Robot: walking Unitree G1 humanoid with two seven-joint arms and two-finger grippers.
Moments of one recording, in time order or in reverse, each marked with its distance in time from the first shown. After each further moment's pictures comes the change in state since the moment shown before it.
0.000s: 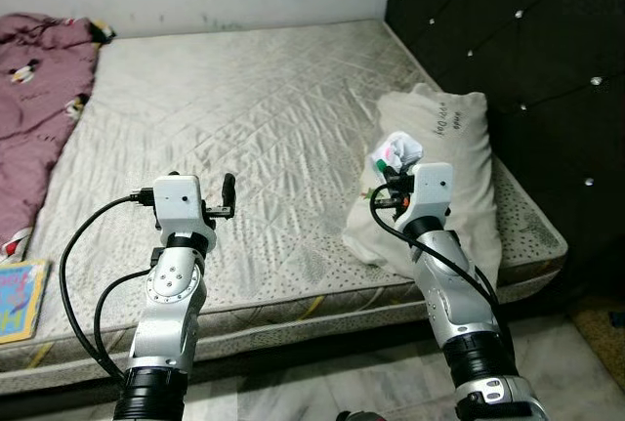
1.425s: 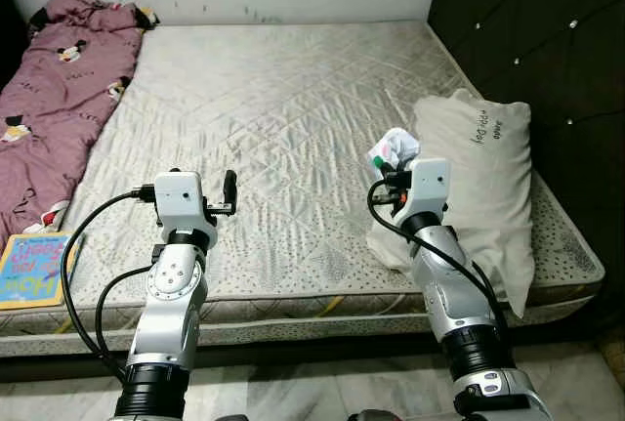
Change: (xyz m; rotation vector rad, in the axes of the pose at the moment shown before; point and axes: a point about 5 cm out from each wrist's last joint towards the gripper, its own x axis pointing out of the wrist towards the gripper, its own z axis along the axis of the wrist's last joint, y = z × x) left arm 0.002 -0.002 0.002 -0.009 -0.008 -0.005; right arm 0.004 0.001 0.001 -0.003 0.006 0.009
